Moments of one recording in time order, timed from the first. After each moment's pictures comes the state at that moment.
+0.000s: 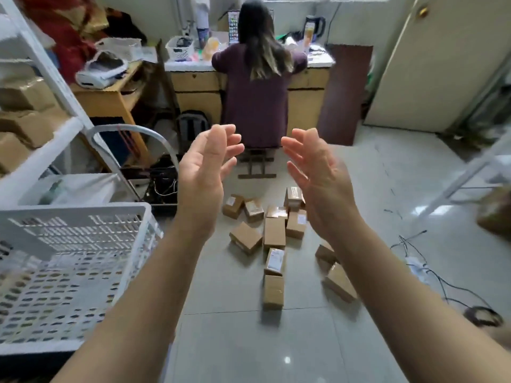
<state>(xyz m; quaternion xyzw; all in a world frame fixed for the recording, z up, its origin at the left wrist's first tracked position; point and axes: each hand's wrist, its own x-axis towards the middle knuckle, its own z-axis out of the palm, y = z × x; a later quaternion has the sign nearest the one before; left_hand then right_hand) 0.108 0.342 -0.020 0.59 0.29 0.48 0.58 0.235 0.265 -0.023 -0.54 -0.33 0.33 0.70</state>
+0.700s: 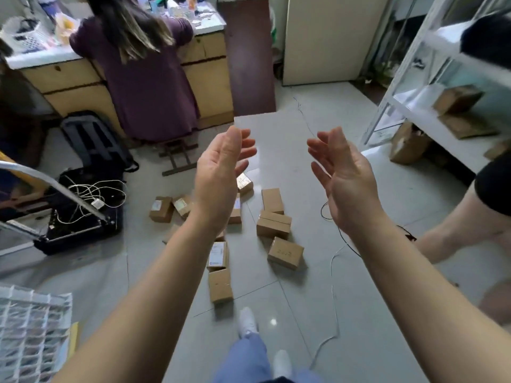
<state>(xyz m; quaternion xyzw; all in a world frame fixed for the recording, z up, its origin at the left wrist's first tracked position) 0.390 0.247 -0.069 0.63 0.23 0.31 0.68 0.492 0.120 -0.067 -0.62 -0.13 0.23 0.74</state>
